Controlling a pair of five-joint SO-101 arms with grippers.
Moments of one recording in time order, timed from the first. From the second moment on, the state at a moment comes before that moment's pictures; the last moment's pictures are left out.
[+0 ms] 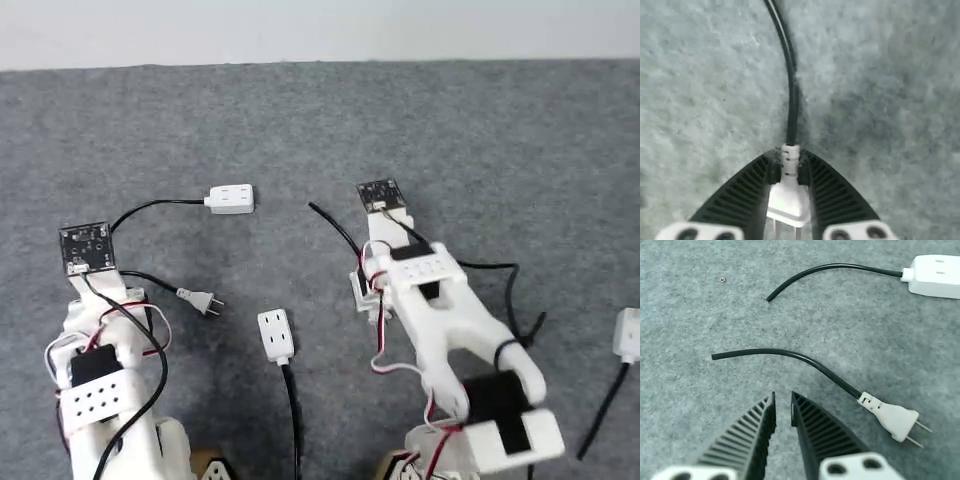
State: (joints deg) left arm -25.3 -55.5 77.8 42.0 -3.6; right arm -15.7 -1.2 39.2 49.3 -0.5
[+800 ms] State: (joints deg) left arm -25.6 -55.5 77.8 42.0 -6.8; right arm -15.9 1.0 32.5 59.0 12.7
